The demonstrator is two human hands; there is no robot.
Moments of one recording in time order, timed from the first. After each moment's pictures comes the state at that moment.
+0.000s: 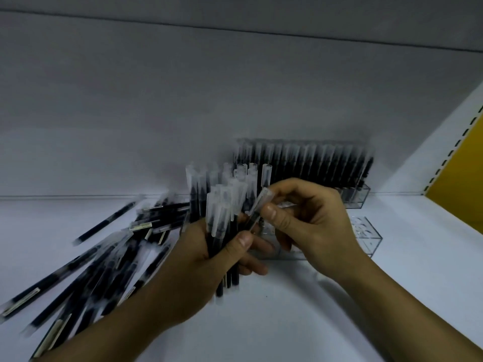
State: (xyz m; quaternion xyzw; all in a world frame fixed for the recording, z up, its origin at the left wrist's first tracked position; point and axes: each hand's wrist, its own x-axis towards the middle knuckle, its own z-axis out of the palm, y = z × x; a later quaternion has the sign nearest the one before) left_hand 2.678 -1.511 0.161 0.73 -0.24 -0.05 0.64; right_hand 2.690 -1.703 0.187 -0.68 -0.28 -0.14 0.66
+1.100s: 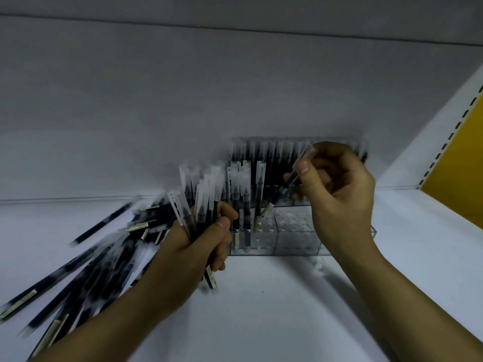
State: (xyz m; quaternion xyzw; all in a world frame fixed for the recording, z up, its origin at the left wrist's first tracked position) left_hand 2.683 -1.508 0.156 0.67 -0.18 0.02 0.72; right_hand 2.699 -1.717 0.199 -0.66 -0.15 -0.34 0.65
